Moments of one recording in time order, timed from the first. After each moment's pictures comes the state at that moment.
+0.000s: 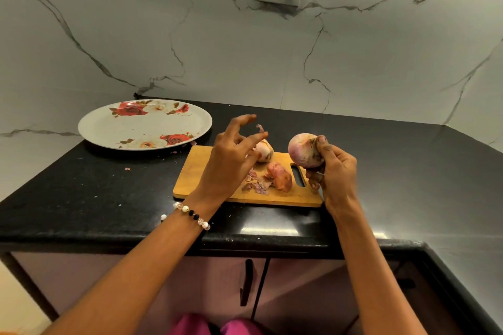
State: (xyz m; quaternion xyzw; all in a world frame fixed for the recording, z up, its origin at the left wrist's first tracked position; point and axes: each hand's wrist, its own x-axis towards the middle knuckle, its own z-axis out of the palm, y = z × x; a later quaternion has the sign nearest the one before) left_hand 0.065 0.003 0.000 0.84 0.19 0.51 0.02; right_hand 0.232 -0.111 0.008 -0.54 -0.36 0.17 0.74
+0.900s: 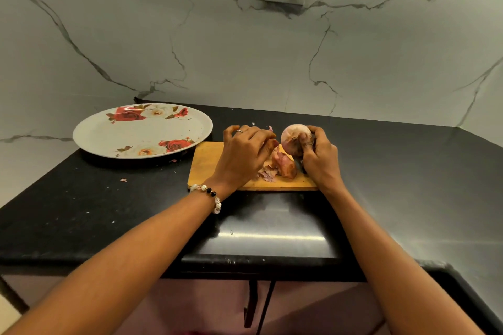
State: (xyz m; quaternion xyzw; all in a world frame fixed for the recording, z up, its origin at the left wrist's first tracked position) left_hand 0.104 0.040 0.003 0.85 0.23 0.47 -0.01; right_hand 0.267 -0.039 0.004 -0.69 -0.49 -0.04 0.54
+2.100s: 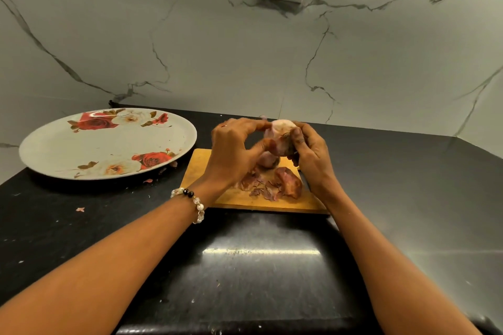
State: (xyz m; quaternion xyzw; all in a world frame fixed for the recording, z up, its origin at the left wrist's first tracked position) left_hand 0.128 0.082 0.018 0.81 0.19 0.53 0.14; right_hand 0.284 0.007 0.010 -0.57 -0.53 0.08 0.62
